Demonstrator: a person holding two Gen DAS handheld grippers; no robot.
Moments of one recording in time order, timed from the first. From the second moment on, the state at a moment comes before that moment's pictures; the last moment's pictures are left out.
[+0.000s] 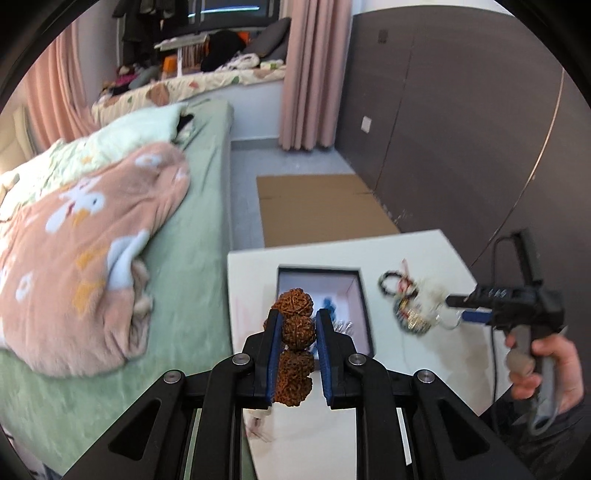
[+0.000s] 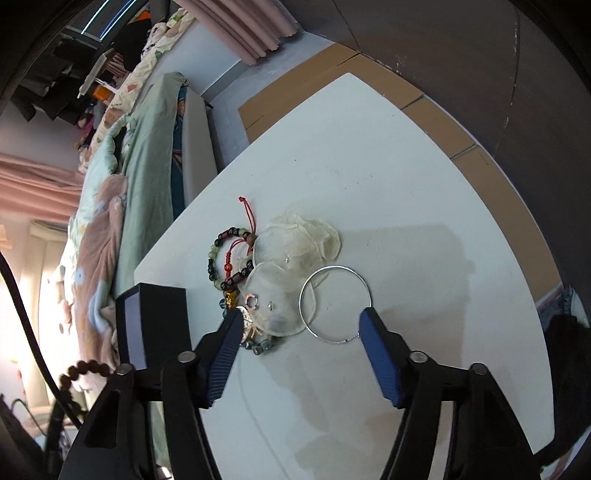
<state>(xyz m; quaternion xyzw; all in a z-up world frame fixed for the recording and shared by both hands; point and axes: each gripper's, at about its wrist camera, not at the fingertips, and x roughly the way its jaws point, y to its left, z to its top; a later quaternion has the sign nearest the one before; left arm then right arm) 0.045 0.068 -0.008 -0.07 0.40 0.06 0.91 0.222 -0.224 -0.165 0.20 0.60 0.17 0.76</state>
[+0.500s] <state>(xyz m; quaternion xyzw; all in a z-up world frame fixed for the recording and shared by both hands) 0.109 0.071 -0.016 -0.16 0.39 0.04 0.90 0.237 -0.234 -0.169 0.15 0.60 0.12 0.78</state>
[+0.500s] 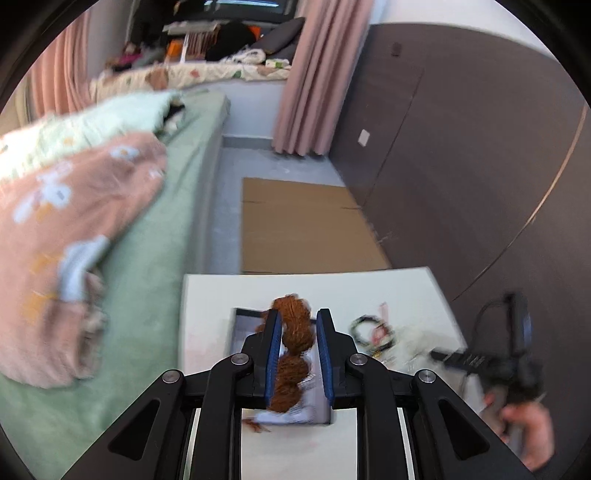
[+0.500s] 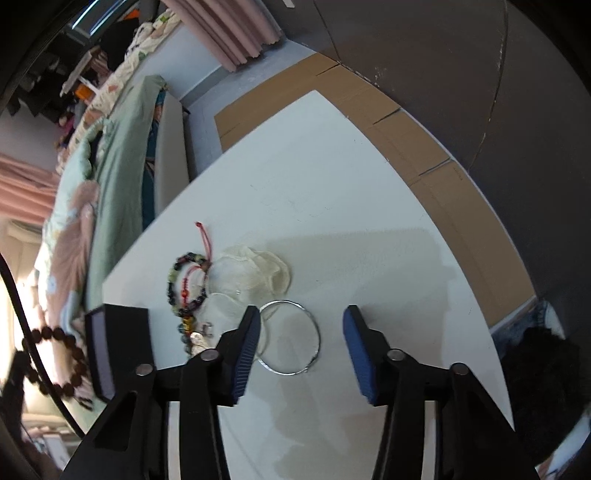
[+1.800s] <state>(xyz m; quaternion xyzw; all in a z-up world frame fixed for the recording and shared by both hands) 0.124 0.015 -0.068 -0.19 0.38 -0.07 0.90 0.199 -0.237 -0.146 0.08 0.55 0.10 0.82</state>
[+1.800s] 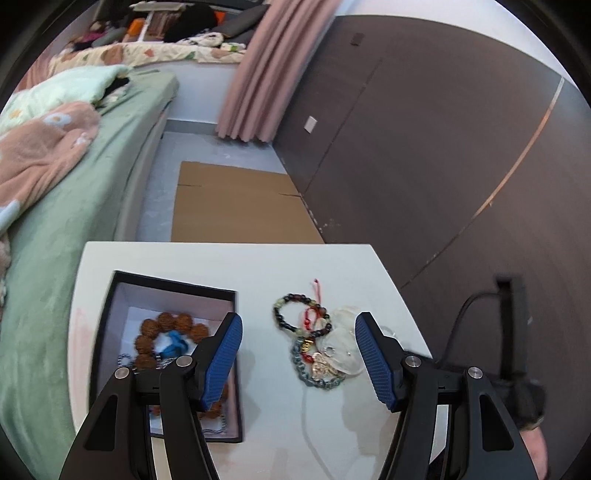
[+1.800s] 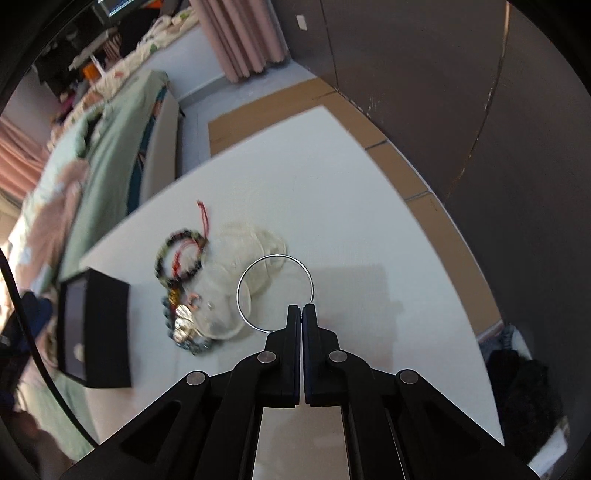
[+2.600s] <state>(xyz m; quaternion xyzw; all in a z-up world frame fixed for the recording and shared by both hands) 0.167 -0.066 -0.139 -0.07 0.46 -0.08 0.88 0.204 -0.284 -0.111 0.20 0.51 0.14 0.83</state>
